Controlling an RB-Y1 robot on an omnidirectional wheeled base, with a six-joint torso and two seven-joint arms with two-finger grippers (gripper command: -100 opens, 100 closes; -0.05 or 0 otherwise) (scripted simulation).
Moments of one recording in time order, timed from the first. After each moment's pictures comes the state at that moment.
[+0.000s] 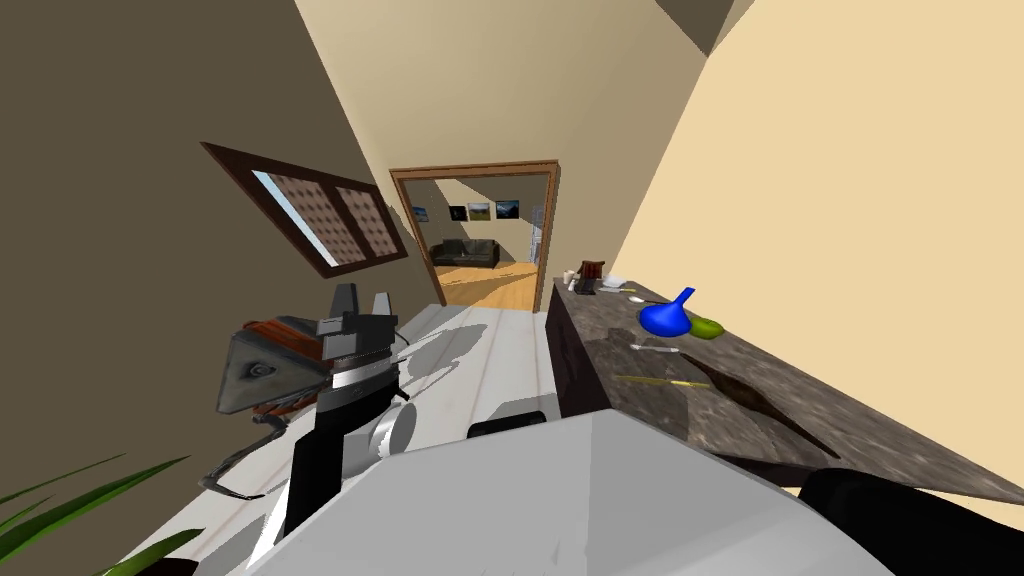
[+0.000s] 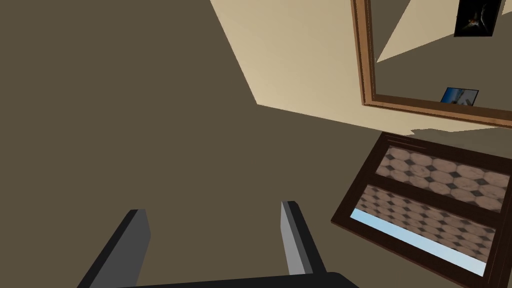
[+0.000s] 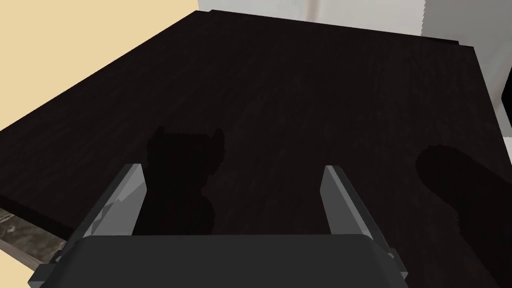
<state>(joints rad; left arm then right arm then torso) 0.48 -0.03 -0.01 -2.40 0.05 -0.44 -0.12 1.22 -1.05 0.13 -1.38 0.42 0.12 0.16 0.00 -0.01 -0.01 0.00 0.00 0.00</state>
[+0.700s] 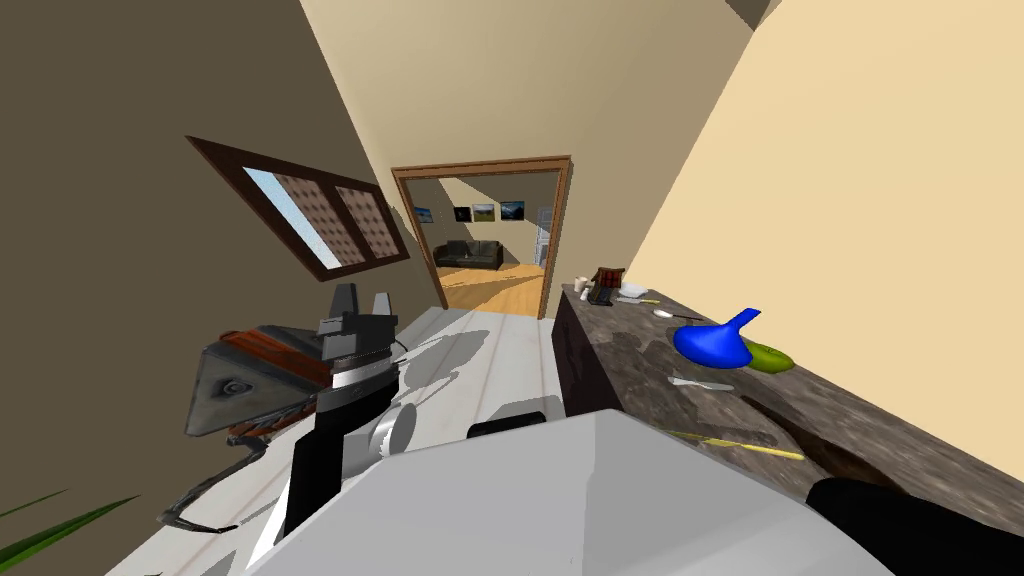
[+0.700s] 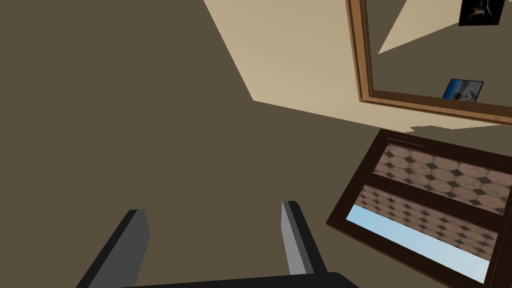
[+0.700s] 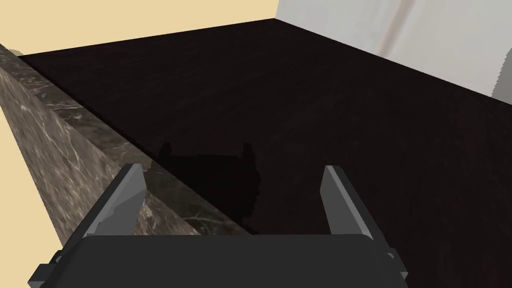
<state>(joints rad) 0.48 -0.03 -0.01 -2.40 0.05 -0.44 -0.12 1.33 -1.19 0.15 -1.29 0.42 0.20 0.21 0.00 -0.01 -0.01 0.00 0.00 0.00</state>
